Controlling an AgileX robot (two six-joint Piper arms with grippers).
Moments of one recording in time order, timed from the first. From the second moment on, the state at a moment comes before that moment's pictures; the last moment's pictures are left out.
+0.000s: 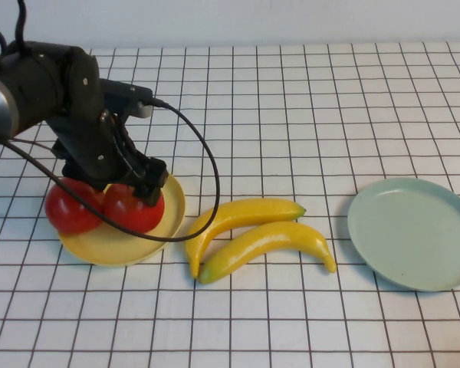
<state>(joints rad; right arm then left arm) 0.01 -0.01 0.03 0.02 0.35 0.18 -0.34 1.85 -1.45 -0.02 0.95 0.09</state>
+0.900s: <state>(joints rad) 0.01 -0.01 0.03 0.02 0.35 0.18 -0.32 1.85 -1.55 -0.08 1.03 0.18</state>
